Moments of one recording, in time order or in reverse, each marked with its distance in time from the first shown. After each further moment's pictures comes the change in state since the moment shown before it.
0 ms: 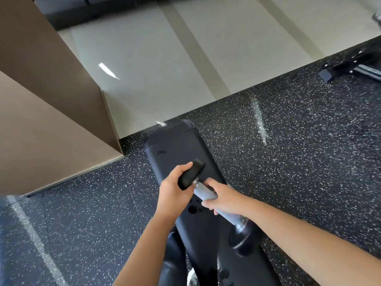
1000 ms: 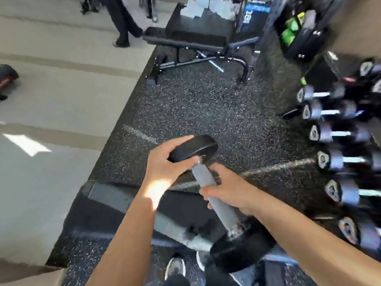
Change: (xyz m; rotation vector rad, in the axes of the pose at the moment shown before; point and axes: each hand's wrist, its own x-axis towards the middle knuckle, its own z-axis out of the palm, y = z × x) left_hand -0.175 0.258 0.032 -0.123 -0.955 0.642; right_hand -0.383 -0.069 0.111 0.952 0.943 0.155
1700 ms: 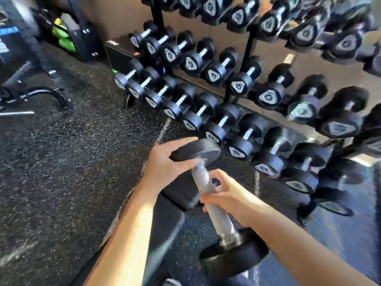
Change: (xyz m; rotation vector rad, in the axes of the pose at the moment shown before) left_hand -0.081 0.096 0.228 -0.194 -1.121 0.321; right_hand -0.224 0.131 0.008 0.657 0.940 0.207
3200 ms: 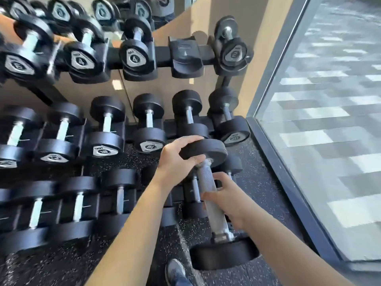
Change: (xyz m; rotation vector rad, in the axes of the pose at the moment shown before) left_hand 0.369 0.066 0.626 -0.107 -0.677 0.167; right_hand 0.048 0.144 -0.581 0.618 0.744 0.175
